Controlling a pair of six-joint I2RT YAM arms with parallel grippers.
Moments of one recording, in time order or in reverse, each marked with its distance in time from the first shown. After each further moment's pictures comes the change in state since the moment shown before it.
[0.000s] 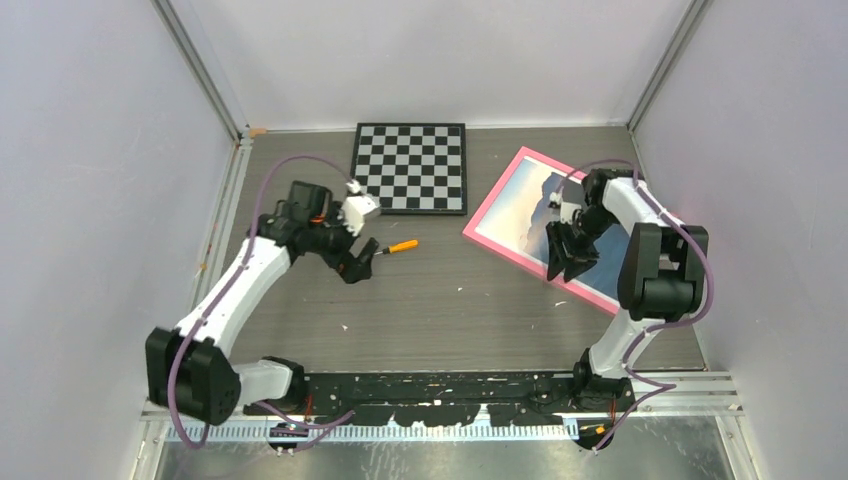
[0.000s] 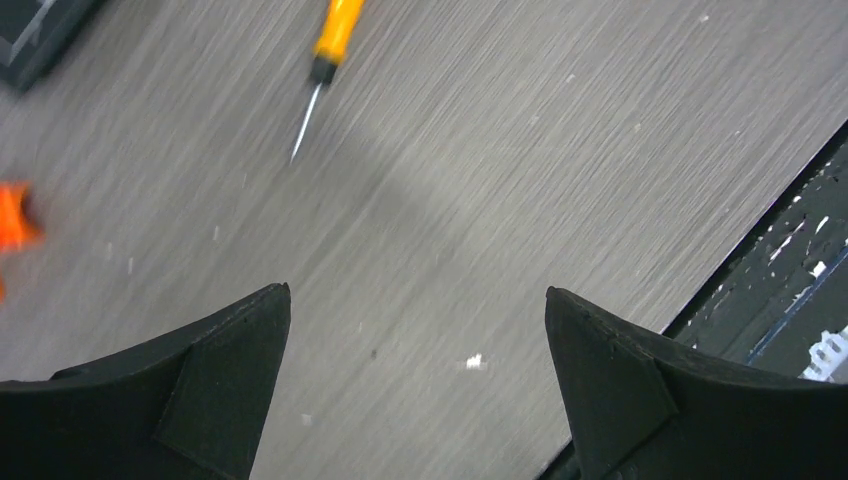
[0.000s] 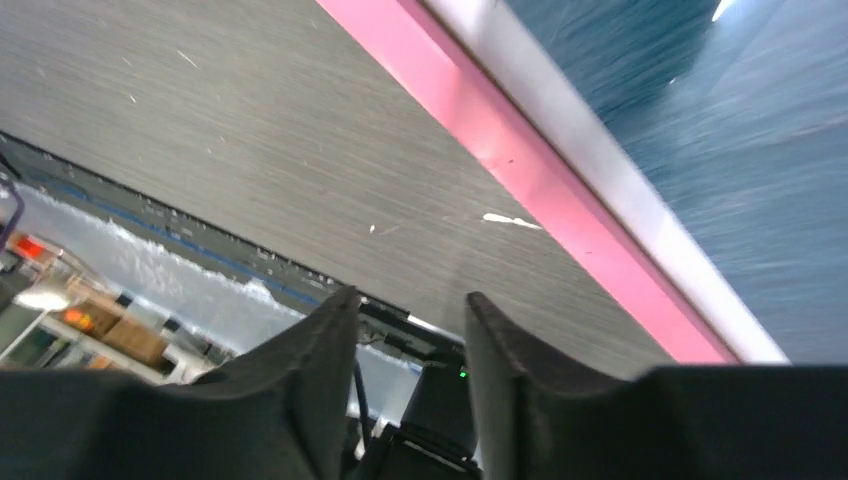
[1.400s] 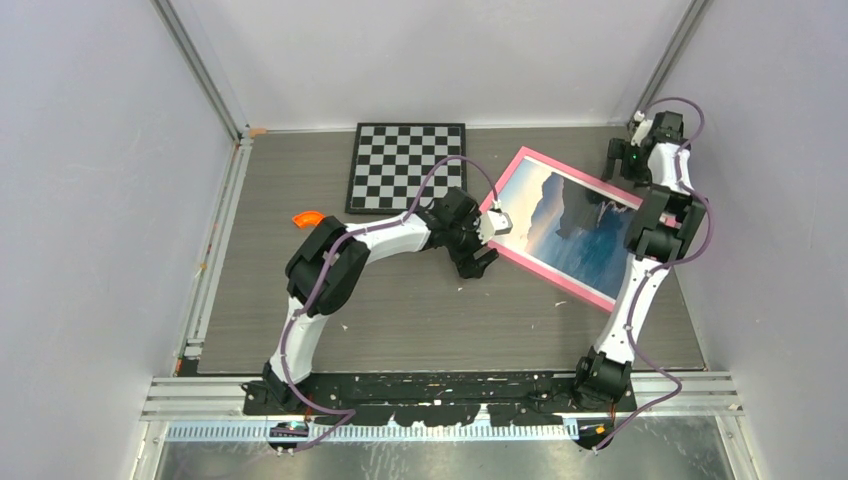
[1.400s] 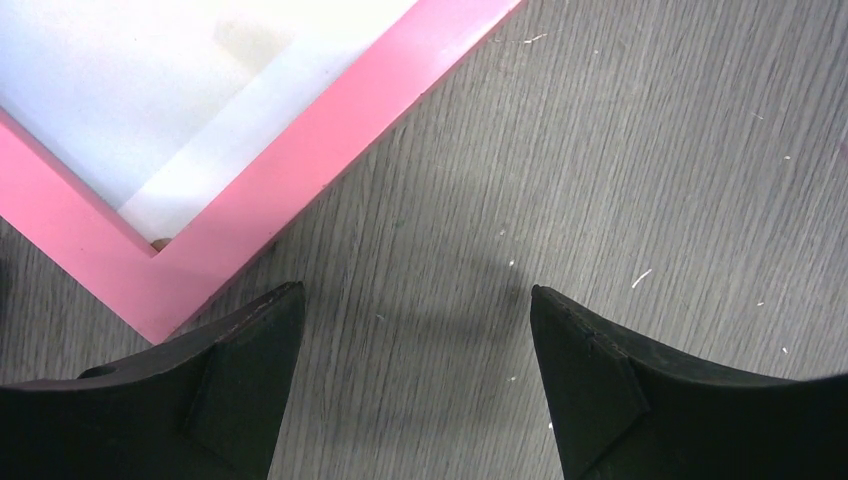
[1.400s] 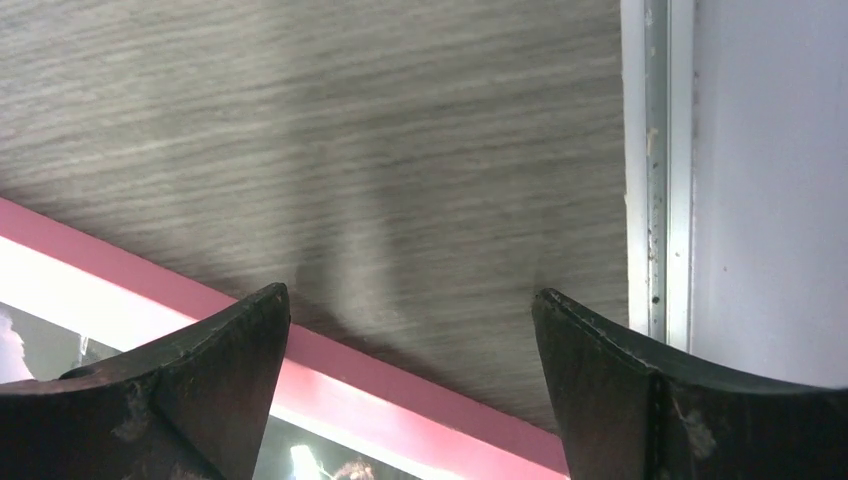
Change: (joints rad) left arm -0.563 0.940 0.510 0.522 -0.048 -0.084; right arm -0.294 0.724 0.985 0.533 0.212 0.085
